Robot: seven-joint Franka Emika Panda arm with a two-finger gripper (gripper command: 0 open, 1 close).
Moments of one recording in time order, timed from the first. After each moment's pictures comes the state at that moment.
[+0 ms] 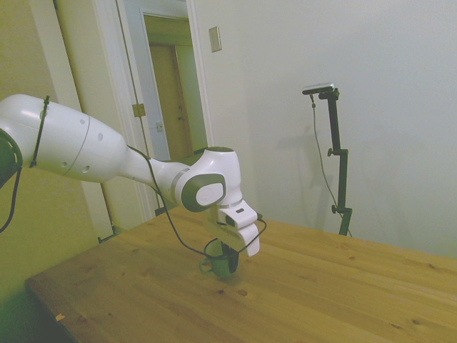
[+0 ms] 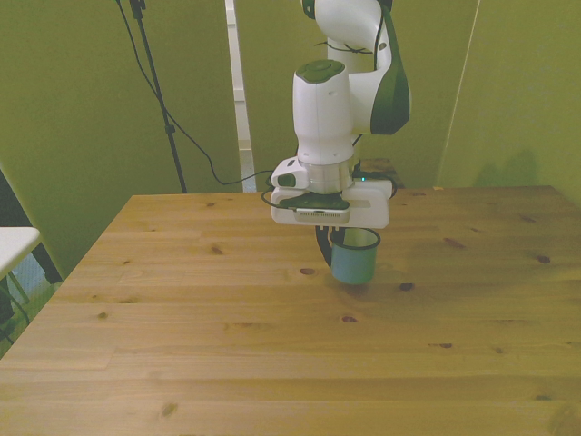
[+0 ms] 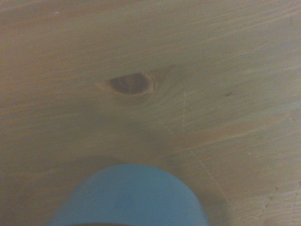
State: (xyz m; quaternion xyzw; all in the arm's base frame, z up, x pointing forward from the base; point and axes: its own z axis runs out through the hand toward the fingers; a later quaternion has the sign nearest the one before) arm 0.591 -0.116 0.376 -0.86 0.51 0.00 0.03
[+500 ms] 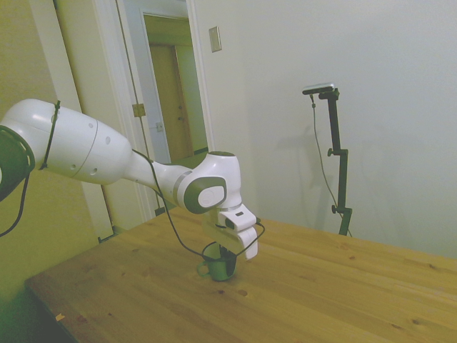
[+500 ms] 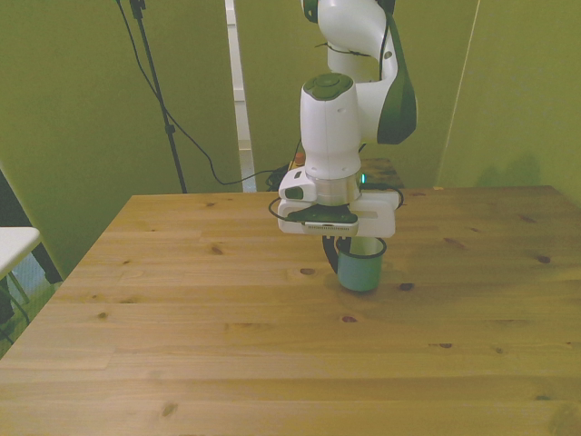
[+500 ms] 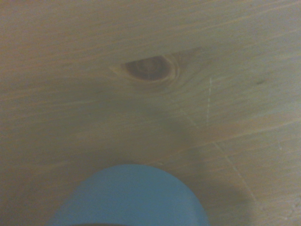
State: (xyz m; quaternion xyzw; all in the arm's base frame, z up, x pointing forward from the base) arm 0.596 -0.105 0.366 -0.87 0.50 0.02 0.03
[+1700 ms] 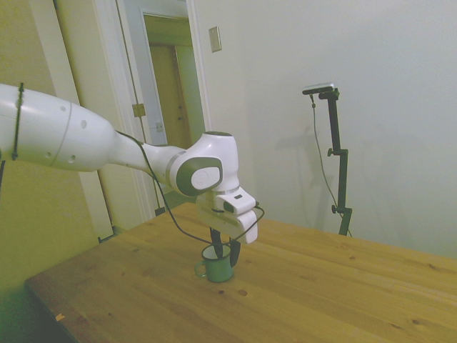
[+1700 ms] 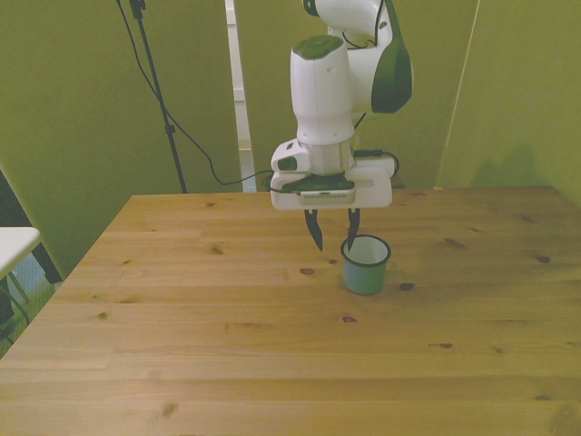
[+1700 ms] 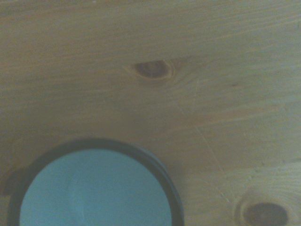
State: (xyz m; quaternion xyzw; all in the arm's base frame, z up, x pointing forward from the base) arm 0.571 -0.121 0.430 -0.89 0.46 0.00 0.04
